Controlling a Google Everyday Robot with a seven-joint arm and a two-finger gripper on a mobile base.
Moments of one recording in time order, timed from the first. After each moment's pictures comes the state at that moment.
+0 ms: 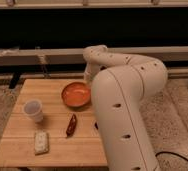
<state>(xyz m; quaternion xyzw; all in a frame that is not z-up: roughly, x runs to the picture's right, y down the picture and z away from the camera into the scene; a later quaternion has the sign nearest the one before) -0.017 -0.018 0.907 -0.28 0.18 0.68 0.66</state>
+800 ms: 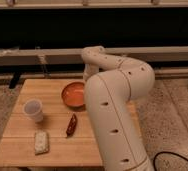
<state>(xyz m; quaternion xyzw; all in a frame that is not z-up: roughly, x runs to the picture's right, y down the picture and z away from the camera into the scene) -0.021 0.002 0.928 -0.32 0.23 0.64 0.66</state>
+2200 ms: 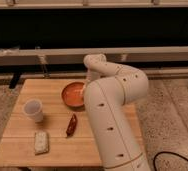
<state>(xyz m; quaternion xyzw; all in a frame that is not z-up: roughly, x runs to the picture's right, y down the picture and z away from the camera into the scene) -0.006 0.039 0.954 -0.35 0.26 0.64 0.63</state>
